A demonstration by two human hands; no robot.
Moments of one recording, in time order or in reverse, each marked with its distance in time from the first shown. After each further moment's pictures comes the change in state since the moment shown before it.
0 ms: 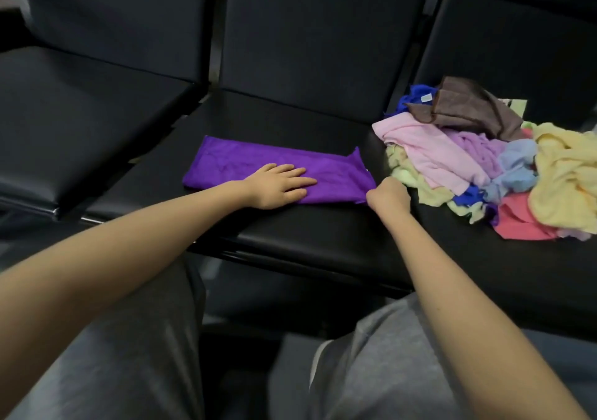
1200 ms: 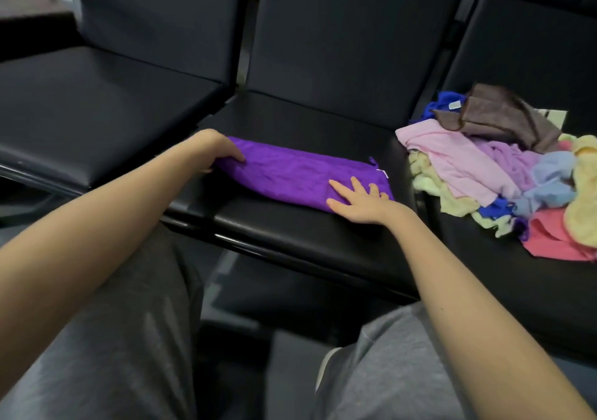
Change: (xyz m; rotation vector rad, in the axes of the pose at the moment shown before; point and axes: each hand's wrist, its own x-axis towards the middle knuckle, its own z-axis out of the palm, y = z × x) left_hand -0.058 -0.061 -0.056 -0.786 0.312 -0.948; right_hand -0.020 -0.026 0.014 -0.537 -0.553 -0.555
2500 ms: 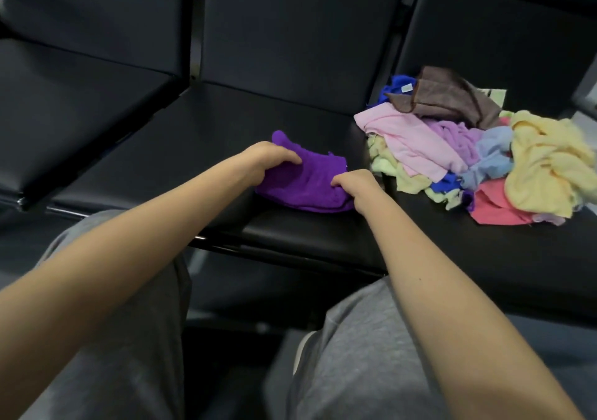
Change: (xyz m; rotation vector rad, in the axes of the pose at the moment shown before) left_hand -0.053 0.070 0.113 -0.360 -0.399 0.124; right_hand -0.005 0.036 -0.002 1.129 0.419 0.385
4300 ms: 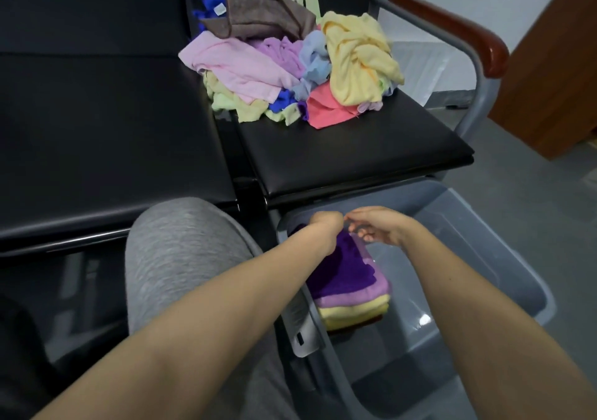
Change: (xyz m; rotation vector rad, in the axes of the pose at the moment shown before) left_hand -0.139 -0.086 0.335 -0.042 -0.484 -0.272; right_hand -0.097 0.250 -0.218 0.200 -0.108 0.372
